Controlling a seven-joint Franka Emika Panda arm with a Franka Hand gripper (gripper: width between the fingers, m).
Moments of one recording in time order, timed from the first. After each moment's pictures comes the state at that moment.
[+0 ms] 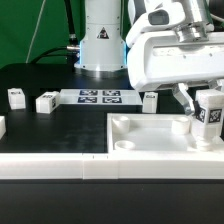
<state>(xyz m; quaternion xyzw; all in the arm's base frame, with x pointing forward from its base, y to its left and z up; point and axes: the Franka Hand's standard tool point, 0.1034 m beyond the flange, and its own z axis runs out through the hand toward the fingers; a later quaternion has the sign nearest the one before) 0.635 0.121 0.084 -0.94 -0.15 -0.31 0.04</state>
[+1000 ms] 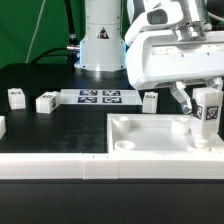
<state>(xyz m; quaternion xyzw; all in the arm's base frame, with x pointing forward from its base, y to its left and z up) 0.624 0.123 0.083 -0.94 -0.16 -0.31 0.04</state>
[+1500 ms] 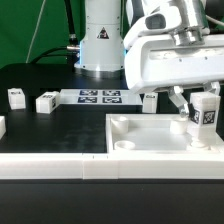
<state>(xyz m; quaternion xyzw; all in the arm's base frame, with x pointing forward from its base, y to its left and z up) 0.620 0.119 0.072 -0.94 -0.15 -0.30 0.04</state>
